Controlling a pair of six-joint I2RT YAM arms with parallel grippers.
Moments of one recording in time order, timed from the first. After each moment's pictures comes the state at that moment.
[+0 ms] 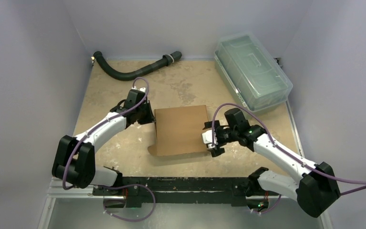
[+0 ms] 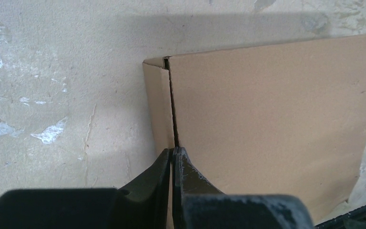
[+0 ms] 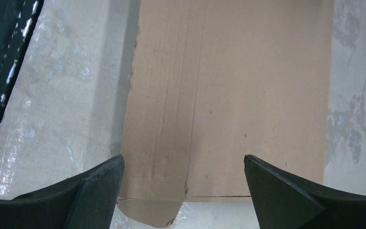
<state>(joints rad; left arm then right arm) -0.35 1.39 0.85 -0.36 0.09 -0.53 0.57 1.07 0.64 -0.46 -0.65 -1.19</state>
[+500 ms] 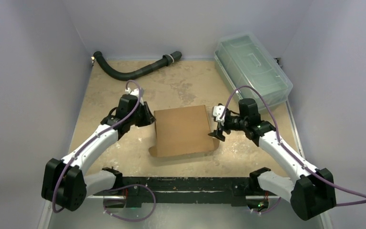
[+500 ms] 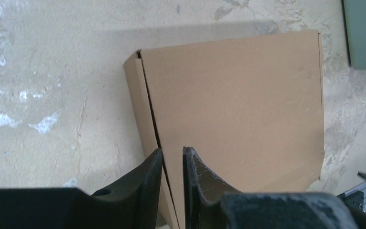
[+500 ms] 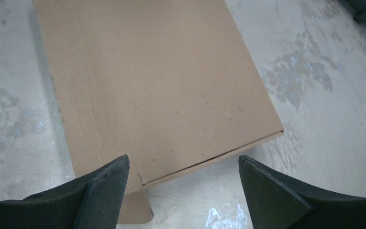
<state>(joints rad) -0.35 1.19 0.77 -0.32 0.13 -0.54 0.36 1.06 0.68 -0.29 -0.75 -0.77</state>
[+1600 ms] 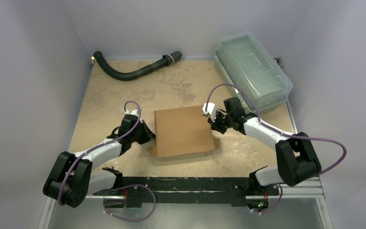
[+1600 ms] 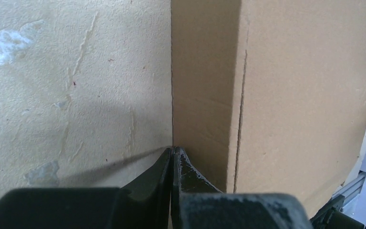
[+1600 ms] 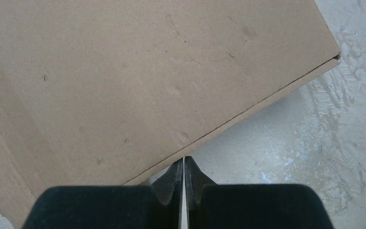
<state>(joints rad) -0.35 1.18 0.35 0.06 0.18 -0.77 0.41 1.41 0.73 -0.24 -0.44 -0.63</state>
